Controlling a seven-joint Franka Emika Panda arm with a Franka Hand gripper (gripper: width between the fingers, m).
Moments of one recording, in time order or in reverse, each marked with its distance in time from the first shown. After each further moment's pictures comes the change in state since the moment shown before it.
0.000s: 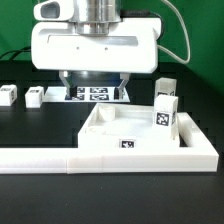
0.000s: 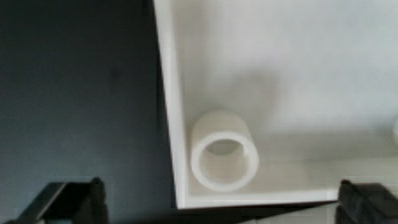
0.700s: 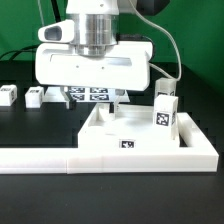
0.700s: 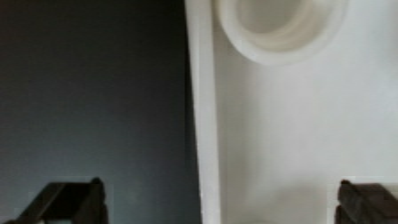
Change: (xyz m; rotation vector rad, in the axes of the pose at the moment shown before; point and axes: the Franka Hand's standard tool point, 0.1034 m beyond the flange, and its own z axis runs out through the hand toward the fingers) arm -0.031 0.011 0.033 -0.025 0.022 -0.032
